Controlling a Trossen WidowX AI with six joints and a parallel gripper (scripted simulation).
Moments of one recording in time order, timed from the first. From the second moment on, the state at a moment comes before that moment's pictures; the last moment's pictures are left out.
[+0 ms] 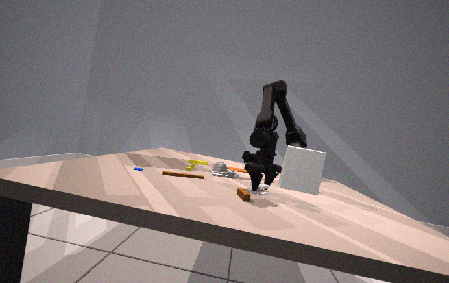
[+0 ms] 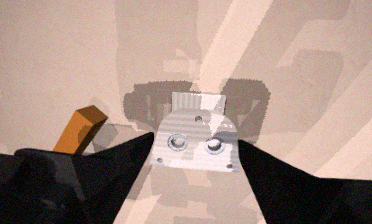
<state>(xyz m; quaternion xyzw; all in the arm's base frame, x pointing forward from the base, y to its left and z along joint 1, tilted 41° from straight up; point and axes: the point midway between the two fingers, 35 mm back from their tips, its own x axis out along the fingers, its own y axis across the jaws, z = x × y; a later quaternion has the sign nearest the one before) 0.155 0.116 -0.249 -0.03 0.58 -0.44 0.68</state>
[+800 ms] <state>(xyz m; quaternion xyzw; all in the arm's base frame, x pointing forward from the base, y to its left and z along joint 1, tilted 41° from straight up) 0.154 0.119 -0.243 -0.04 0.59 -0.44 0.68</state>
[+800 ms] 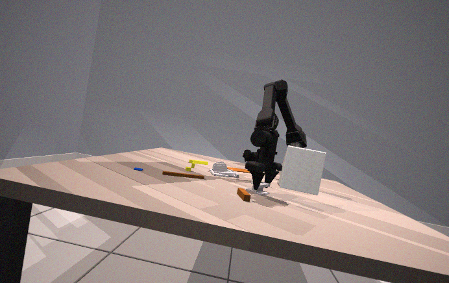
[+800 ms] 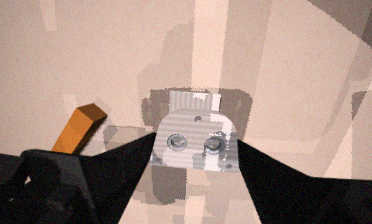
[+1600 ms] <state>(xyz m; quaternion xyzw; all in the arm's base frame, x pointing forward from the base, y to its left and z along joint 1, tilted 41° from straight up) 0.159 0.161 -0.195 -0.04 0.59 -0.44 0.68</state>
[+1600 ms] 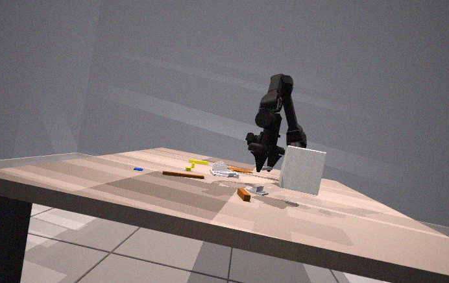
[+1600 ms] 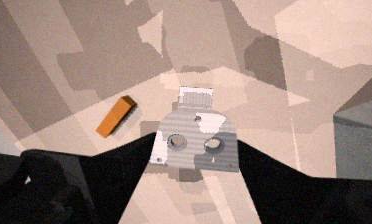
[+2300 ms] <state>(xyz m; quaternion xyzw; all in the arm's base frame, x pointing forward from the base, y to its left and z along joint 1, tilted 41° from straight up) 0.199 0.141 -0.164 -0.08 0.63 -0.37 0.68</state>
